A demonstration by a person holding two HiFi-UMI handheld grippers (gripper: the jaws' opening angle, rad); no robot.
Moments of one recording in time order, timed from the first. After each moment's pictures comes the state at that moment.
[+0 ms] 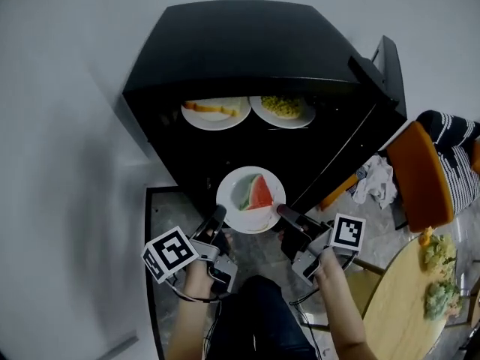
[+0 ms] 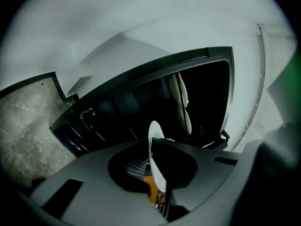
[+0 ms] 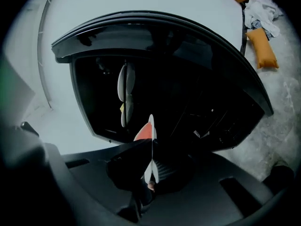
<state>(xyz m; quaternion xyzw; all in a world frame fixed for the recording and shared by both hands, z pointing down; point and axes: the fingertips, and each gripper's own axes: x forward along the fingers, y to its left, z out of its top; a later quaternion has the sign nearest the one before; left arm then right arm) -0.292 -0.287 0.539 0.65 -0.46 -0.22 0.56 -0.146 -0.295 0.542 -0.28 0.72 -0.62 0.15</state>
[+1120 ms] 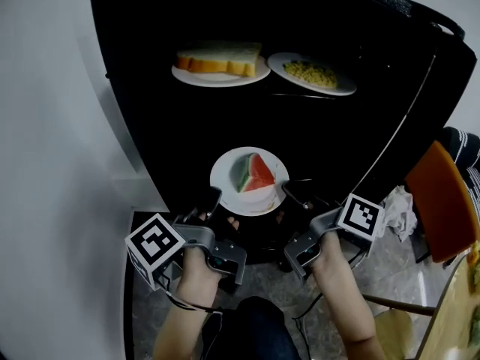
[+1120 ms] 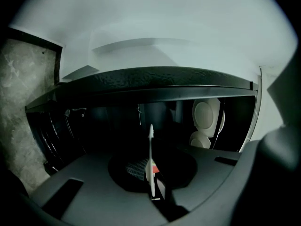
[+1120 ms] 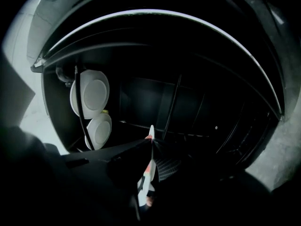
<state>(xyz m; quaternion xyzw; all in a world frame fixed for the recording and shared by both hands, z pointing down) -0.317 -0.369 0.612 0.58 -0.44 -0.41 0.55 -0.162 -0.401 0.611 -0.34 0.70 -0.58 0.24</state>
